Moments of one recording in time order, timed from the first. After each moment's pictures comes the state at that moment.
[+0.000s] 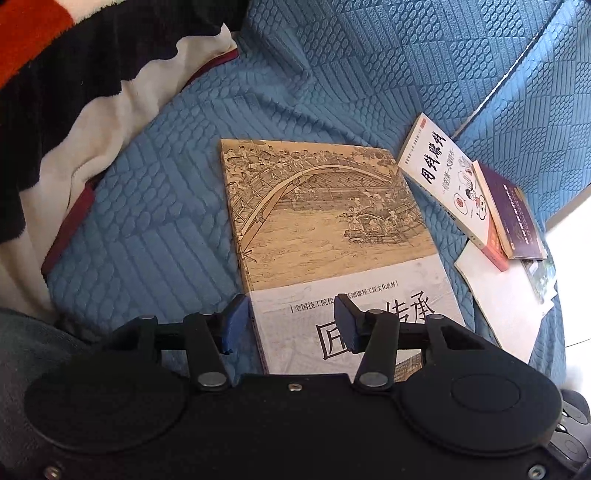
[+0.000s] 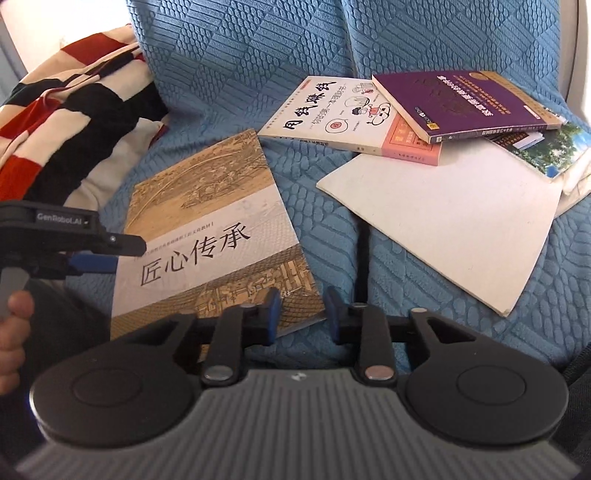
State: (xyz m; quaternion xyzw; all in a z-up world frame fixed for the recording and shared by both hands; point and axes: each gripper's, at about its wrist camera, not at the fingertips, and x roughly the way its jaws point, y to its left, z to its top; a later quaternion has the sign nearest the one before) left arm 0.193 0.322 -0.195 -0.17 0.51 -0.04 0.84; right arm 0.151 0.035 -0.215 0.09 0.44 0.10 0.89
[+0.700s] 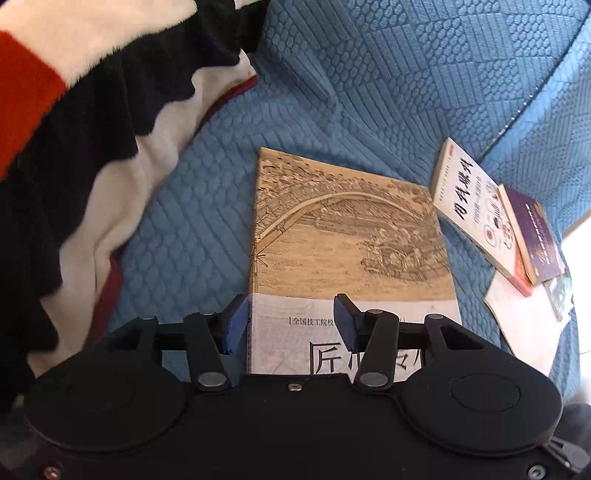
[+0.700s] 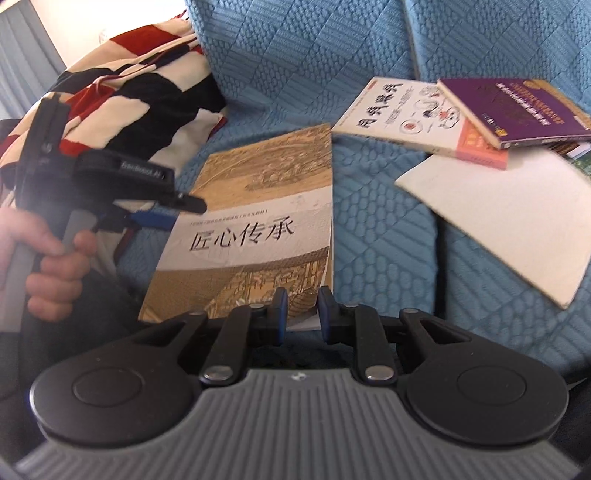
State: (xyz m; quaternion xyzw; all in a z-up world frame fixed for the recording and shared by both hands) left arm 0.233 0.342 -0.193 -0.14 0.51 -0.03 0.85; right arm 0.144 0.080 -0.208 0.11 0.44 0.17 0.87
